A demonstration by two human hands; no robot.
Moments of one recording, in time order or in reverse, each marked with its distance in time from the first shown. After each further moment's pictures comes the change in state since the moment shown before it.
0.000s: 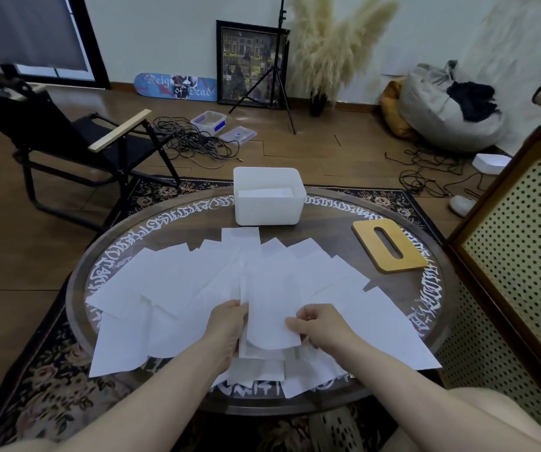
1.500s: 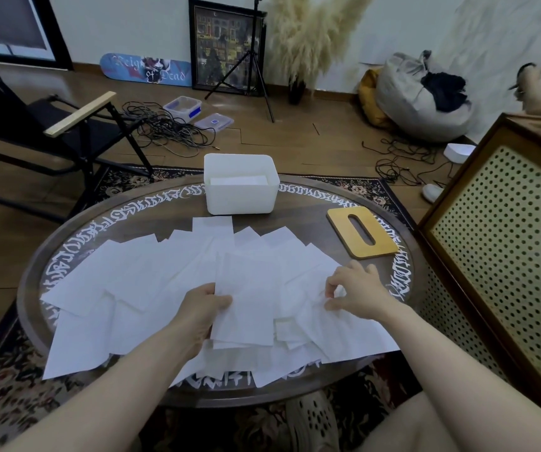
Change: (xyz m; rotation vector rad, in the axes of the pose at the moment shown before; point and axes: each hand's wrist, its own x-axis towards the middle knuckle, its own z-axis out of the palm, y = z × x) left_hand 0.000 0.008 0.004 0.072 -0.076 0.070; right_hand 0.025 0.026 -0.106 -1.018 0.098 -0.282
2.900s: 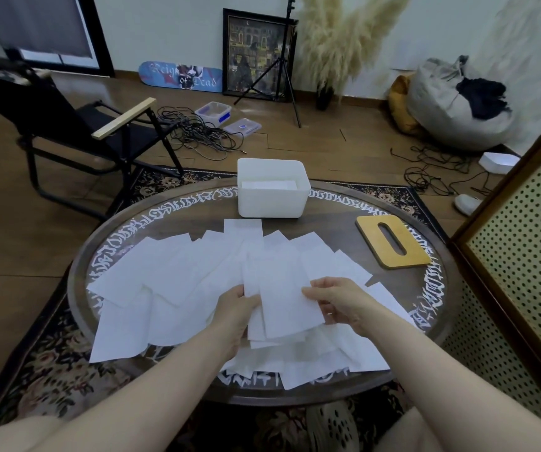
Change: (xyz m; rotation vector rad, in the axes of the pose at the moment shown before) left_hand -0.001 -0.007 0.005 -0.087 0.051 0.010; right_hand 0.008 -0.080 0.003 1.233 -0.211 0.365
